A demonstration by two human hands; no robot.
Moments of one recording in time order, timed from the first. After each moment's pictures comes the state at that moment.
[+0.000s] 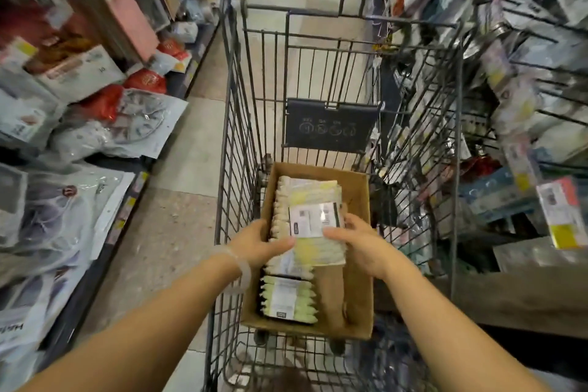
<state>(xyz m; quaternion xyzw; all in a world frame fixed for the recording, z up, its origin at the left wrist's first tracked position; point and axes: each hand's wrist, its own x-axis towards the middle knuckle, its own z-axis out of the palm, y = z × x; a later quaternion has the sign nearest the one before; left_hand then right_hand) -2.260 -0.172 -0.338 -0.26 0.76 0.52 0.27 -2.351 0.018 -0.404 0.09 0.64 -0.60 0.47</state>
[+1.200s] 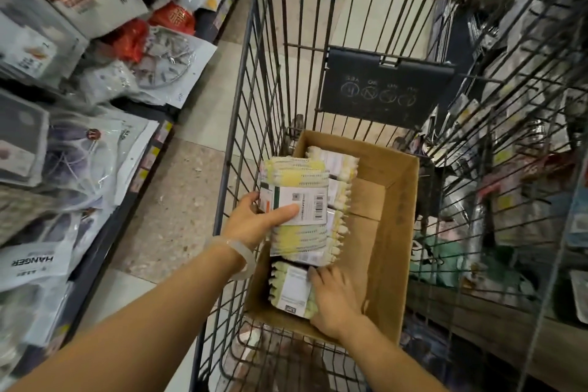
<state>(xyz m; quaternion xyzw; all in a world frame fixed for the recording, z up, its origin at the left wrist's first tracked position) -2.280 -0.198 -0.442 -0.47 0.55 0.68 0.09 -2.266 -0.004 -0.550 -0.37 0.86 0.01 0.36</state>
